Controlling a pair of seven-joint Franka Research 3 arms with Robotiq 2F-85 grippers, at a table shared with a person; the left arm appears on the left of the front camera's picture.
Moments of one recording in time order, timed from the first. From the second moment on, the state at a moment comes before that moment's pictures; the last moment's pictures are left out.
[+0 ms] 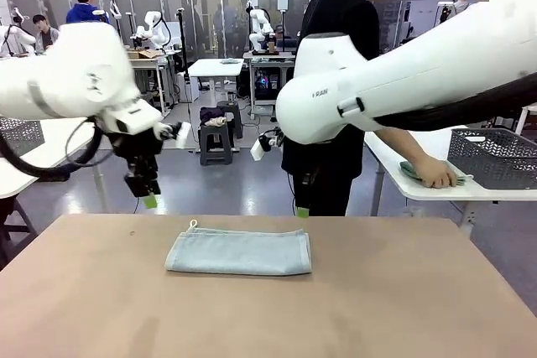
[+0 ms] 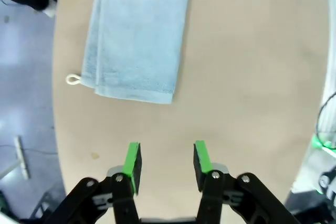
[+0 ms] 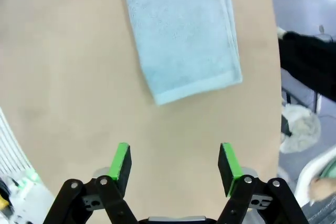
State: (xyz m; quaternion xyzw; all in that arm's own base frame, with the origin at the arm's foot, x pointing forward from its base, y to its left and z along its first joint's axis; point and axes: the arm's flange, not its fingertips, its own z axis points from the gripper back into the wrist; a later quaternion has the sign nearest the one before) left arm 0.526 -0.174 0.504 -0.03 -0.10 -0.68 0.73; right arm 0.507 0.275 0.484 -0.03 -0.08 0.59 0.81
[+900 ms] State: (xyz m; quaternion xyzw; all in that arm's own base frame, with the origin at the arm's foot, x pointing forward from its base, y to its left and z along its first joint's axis) left arm 0.467 0.033 0.431 -0.23 -0.40 -0.62 0.64; right arm 0.464 0.255 0.487 -0.02 -0.09 0.47 0.88
